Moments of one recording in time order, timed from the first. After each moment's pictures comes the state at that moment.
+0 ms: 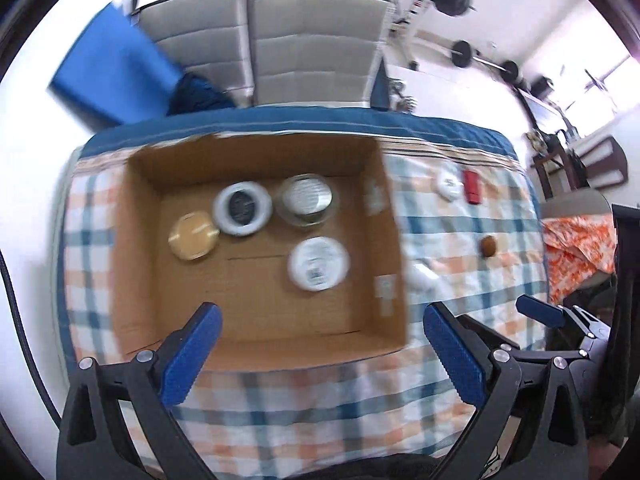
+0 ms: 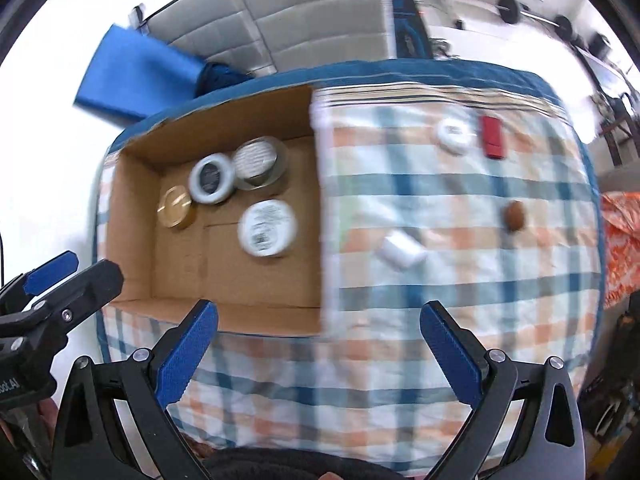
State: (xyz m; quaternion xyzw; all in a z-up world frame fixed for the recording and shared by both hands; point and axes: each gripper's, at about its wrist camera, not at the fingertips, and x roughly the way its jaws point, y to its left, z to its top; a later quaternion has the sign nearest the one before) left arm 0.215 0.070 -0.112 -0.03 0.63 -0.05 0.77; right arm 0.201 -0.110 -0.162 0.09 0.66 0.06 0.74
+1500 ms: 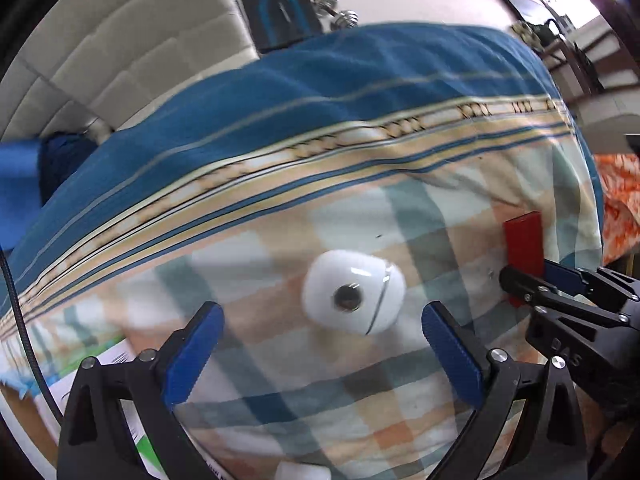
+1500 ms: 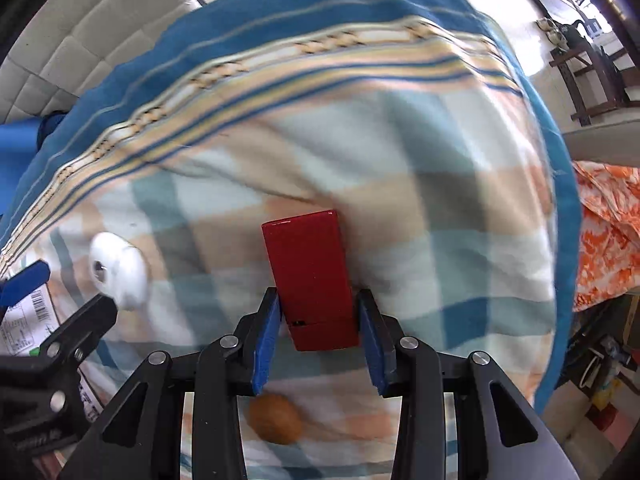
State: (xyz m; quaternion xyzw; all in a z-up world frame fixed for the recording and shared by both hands) left arm 0.421 -0.172 -0.343 0.10 0.72 -0.12 0.68; right arm 0.383 -0.359 -0.392 0.10 0.74 -0.06 0.66
